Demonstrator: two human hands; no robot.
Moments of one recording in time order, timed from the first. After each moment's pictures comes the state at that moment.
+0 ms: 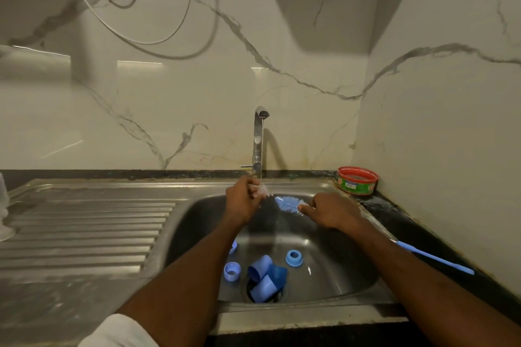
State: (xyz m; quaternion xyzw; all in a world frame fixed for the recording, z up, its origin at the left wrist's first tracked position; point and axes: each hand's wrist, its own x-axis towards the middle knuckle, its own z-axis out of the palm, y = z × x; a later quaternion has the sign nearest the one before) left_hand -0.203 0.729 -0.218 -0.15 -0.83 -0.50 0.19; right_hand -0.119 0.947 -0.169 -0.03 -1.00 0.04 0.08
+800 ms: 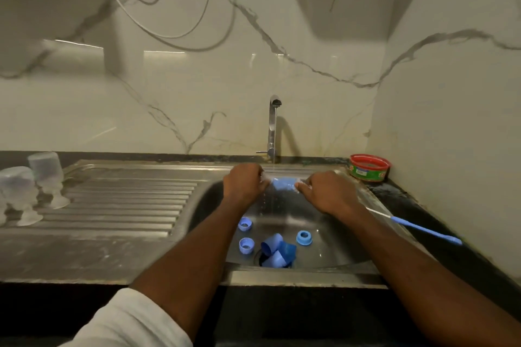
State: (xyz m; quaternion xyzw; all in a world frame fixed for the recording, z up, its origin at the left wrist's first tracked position) left_hand -0.151 0.709 -0.184 -0.09 -0.95 -0.18 0.24; right_hand -0.085 0.916 -0.156 0.01 -0.99 0.03 0.16
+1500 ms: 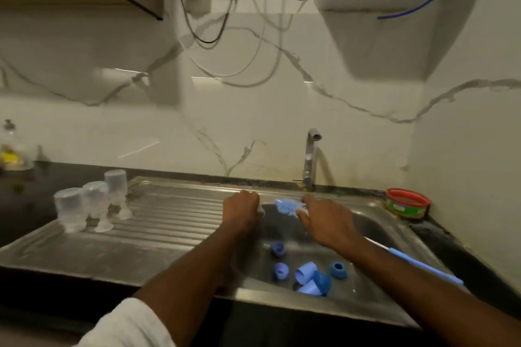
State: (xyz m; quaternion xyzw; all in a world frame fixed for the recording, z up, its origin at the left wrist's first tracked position) left_hand -0.121 0.610 -0.164 -0.03 -0.97 -0.04 0.24; right_hand -0.061 0.826 -0.137 0.10 -0.97 0.06 0.21
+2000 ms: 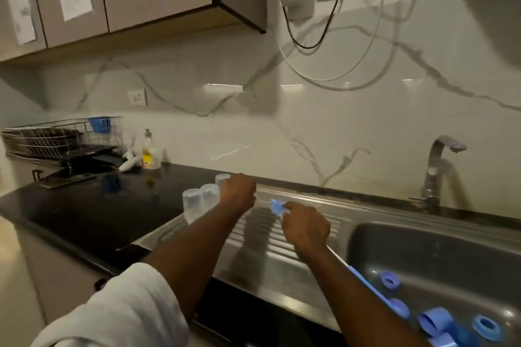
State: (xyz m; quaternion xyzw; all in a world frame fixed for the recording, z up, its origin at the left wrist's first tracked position) left_hand -0.109 0.355 -0.114 0.12 -0.97 0.10 0.21; right_hand -0.079 0.540 -0.148 0.12 -0.96 0.21 0.16
